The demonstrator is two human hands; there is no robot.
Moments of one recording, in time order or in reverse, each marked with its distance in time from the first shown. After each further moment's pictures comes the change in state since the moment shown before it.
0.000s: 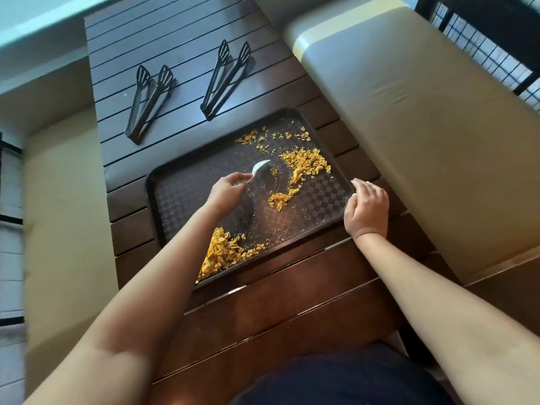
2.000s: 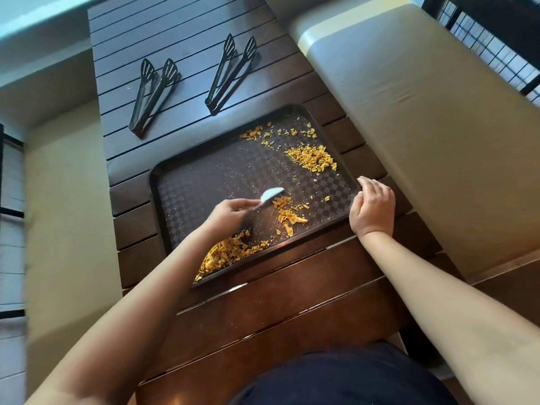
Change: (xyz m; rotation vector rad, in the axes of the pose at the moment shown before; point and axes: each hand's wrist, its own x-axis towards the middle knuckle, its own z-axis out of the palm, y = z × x) left_hand -0.032 -0.035 -0.004 0.065 -0.183 0.006; right_hand 0.001 0.001 0.001 -0.004 0.014 -0.008
